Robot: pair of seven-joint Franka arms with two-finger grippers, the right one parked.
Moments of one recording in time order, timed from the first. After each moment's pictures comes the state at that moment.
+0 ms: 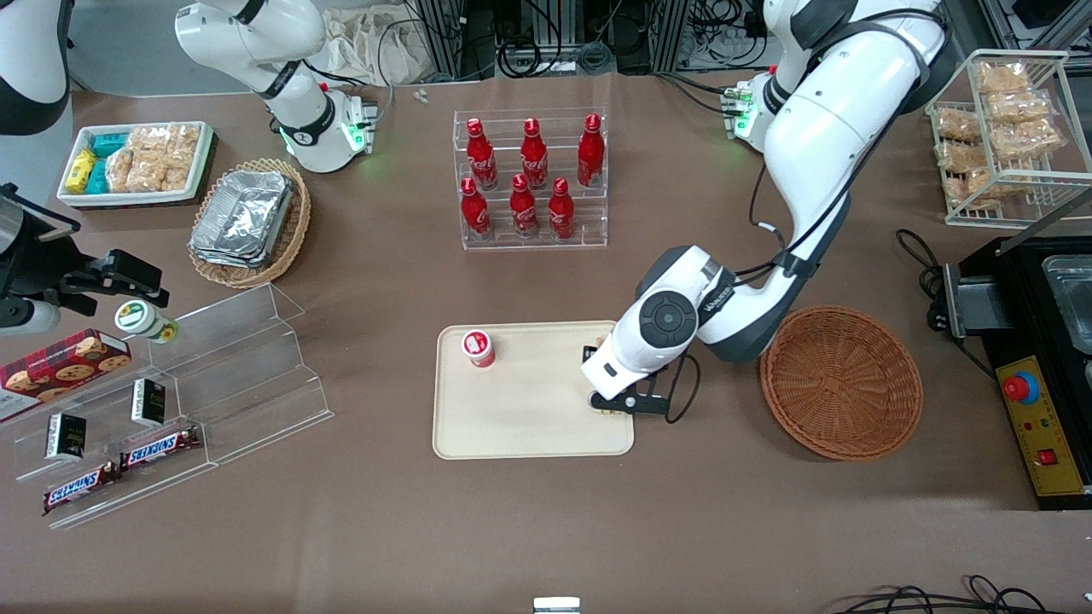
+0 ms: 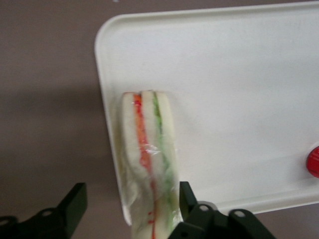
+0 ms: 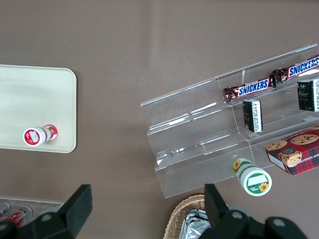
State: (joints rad) arm -0.16 0.77 -0.52 -1.44 0.25 2.09 -0.62
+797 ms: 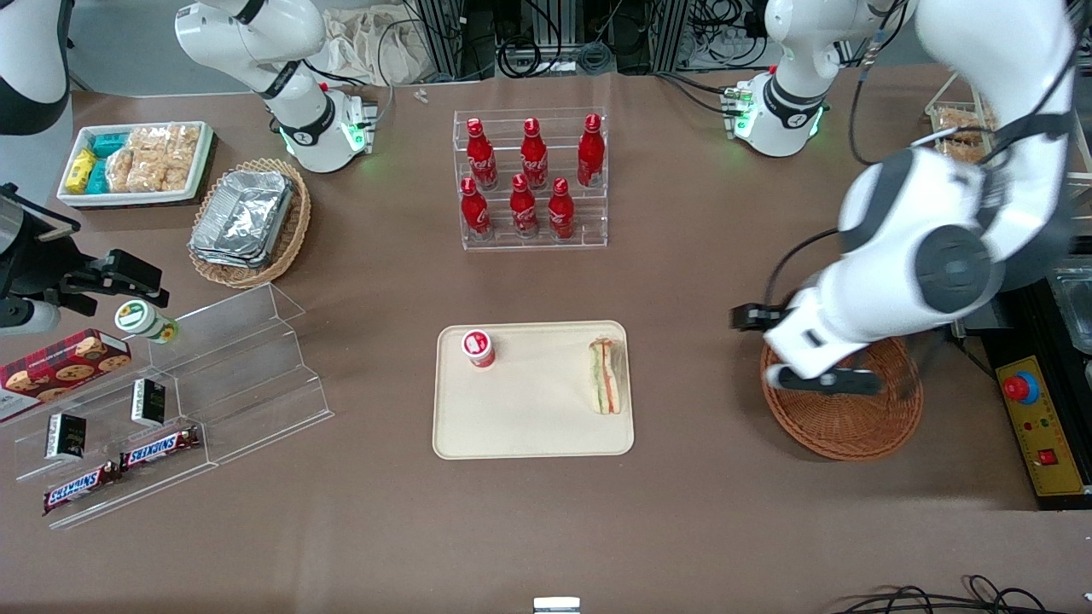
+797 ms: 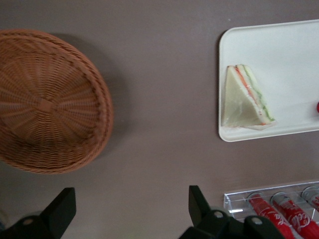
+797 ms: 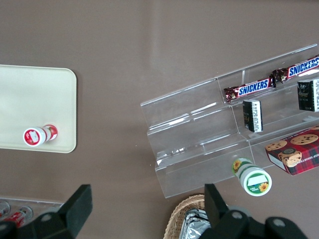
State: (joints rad) arm 0.16 0.38 -0.52 -1.42 0.06 1.61 -0.25
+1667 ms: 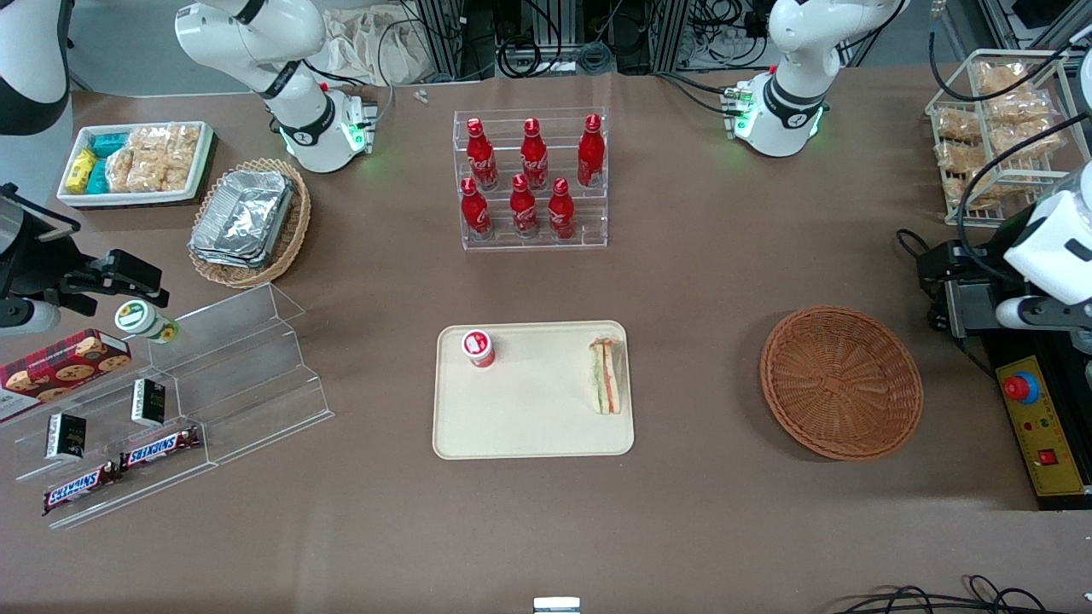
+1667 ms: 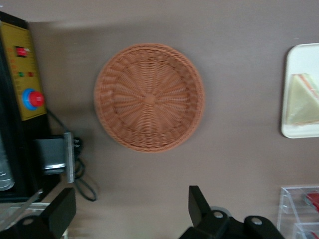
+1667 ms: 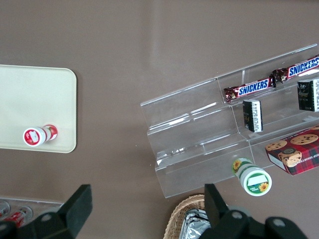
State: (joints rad) arm 0.39 0.19 -0.50 -1.39 0.15 1.48 -0.05
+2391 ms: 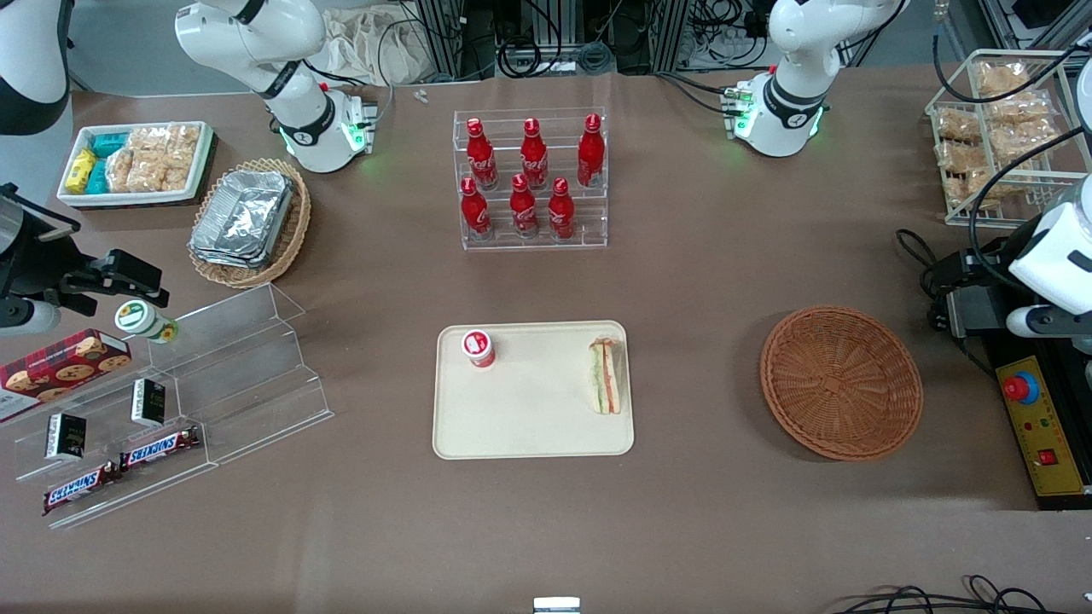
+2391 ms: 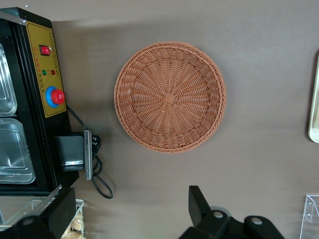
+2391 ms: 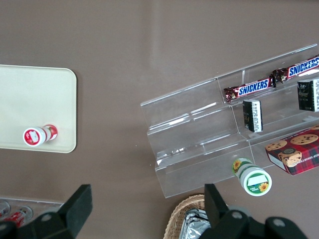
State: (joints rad) arm 0.39 0.21 -0.50 -1.39 0.20 1.48 -0.06
